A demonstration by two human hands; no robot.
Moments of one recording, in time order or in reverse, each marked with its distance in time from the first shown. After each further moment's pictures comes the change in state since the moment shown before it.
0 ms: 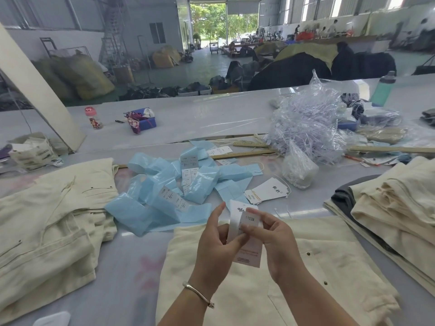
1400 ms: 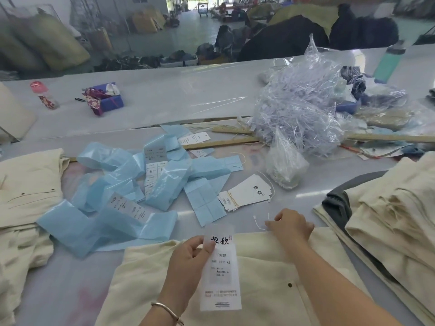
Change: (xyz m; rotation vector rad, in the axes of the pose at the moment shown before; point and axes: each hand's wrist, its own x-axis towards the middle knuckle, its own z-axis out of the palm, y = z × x) left_hand 0.087 -0.069 0.033 0.035 0.073 -0.414; right_hand 0.204 0.020 -0.164 -1.517 0.429 0.246
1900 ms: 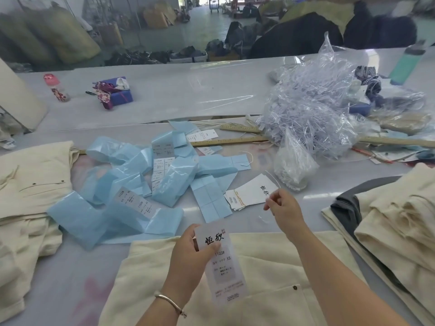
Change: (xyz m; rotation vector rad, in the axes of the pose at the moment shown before) left_hand 0.006 0.002 -0.005 0.030 0.084 0.055; right_hand -0.008 -0.034 -0.021 0.781 -0.113 -0.247
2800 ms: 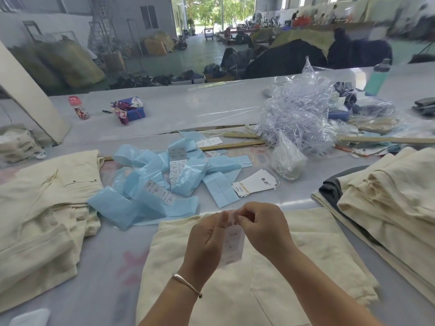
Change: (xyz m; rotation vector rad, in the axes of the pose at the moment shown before) left_hand -0.100 0.033 -0.024 0.216 -0.052 0.588; right_hand -0.206 -0.088 0.022 -0.355 -0.011 -0.423
